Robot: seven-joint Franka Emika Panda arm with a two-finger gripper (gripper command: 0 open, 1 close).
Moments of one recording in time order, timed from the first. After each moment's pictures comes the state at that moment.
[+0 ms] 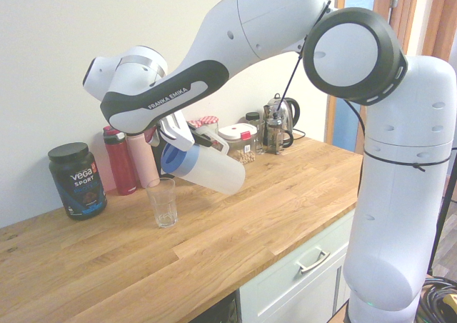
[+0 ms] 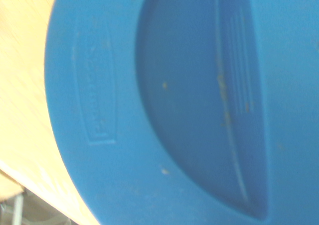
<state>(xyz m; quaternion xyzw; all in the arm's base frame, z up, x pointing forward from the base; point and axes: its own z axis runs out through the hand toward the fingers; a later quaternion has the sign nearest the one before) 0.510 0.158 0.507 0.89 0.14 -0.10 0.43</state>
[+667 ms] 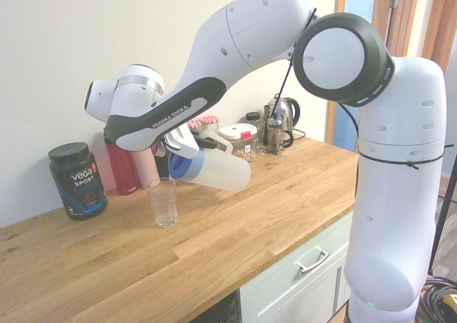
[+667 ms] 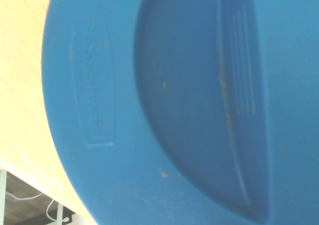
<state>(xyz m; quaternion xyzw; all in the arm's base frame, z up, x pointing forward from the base) 0.514 0.159 0.492 0.87 0.14 -0.10 0.46</state>
